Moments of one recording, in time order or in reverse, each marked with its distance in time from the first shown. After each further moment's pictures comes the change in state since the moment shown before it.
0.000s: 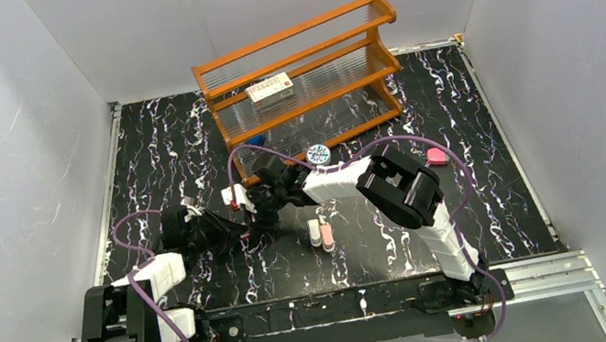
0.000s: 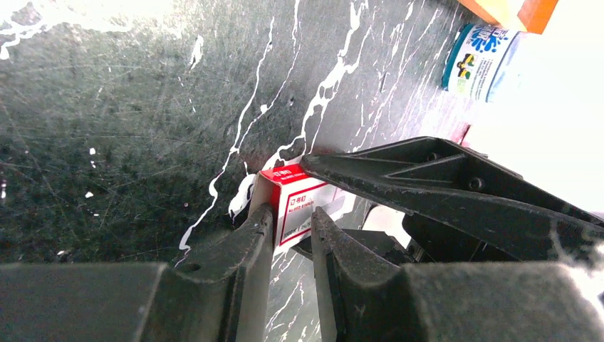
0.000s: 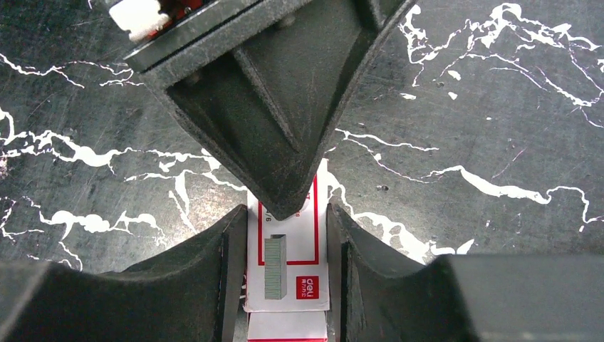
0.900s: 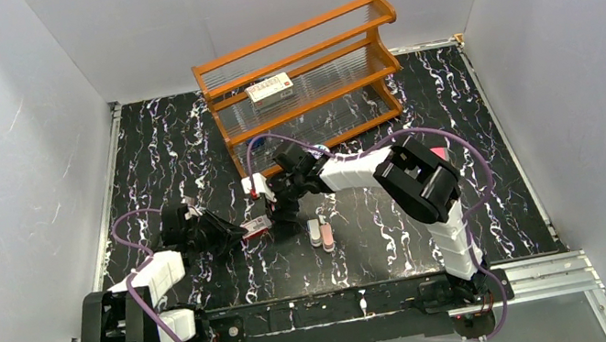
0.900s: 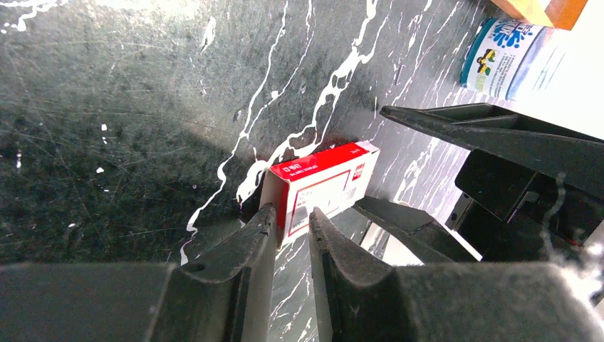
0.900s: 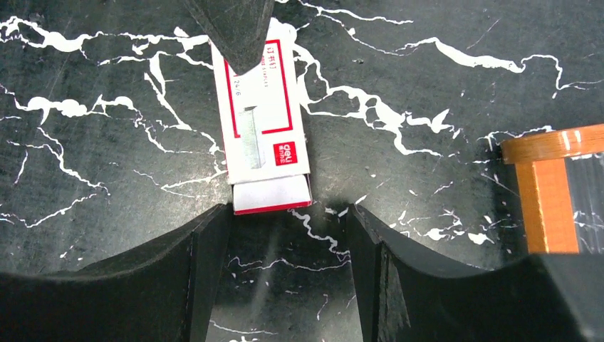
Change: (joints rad) left arm -0.003 -0.033 0.037 -0.133 -0.035 0.031; right arm -0.106 -0.105 -0.105 -0.117 0.028 -0.111
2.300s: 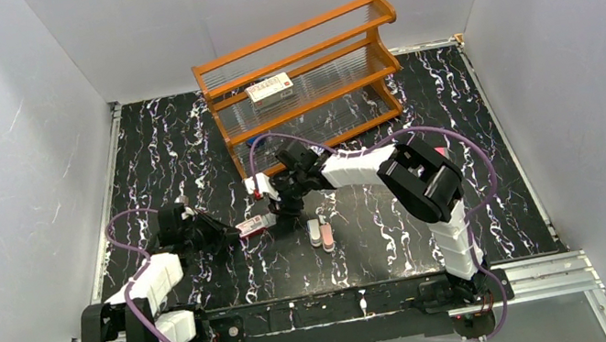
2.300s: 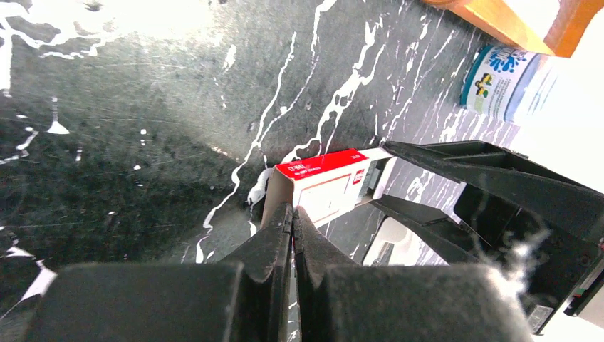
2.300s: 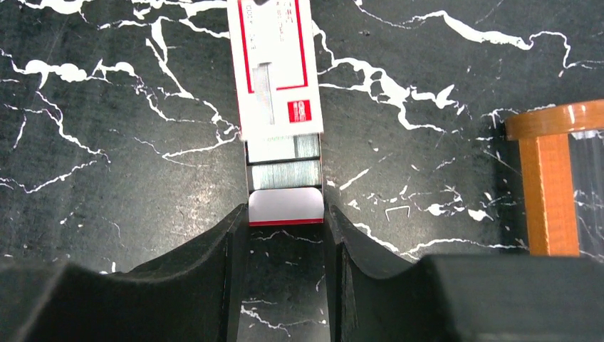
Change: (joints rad) left arm 0.016 -0.060 0.013 -0.052 -0.059 0.018; right arm -0.018 -0.006 0.016 -0.089 -0.001 -0.075
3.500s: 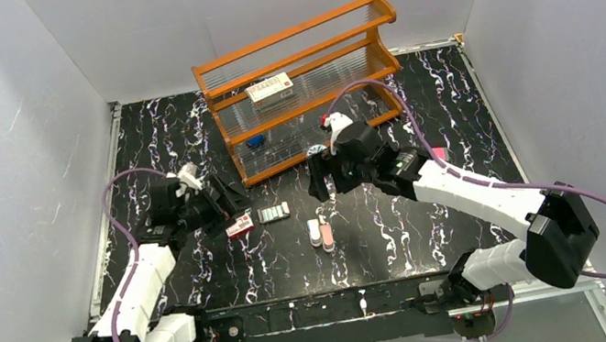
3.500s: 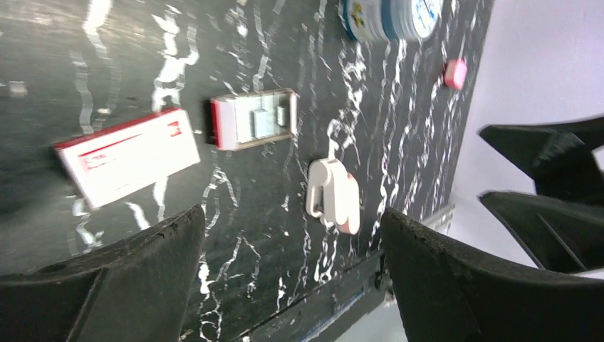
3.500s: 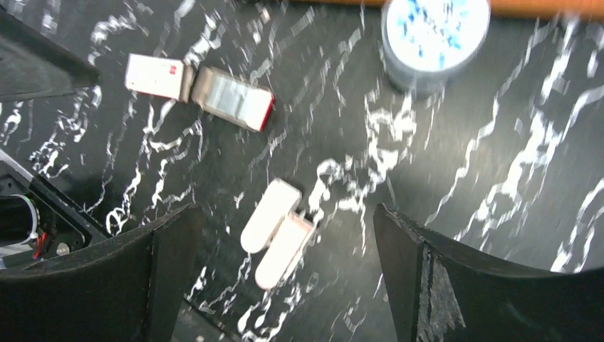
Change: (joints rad) left arm -0.047 -0.136 0.273 -0.318 0.104 0.183; right arm -0.068 -0.759 -0.335 -0.124 0.595 1.063
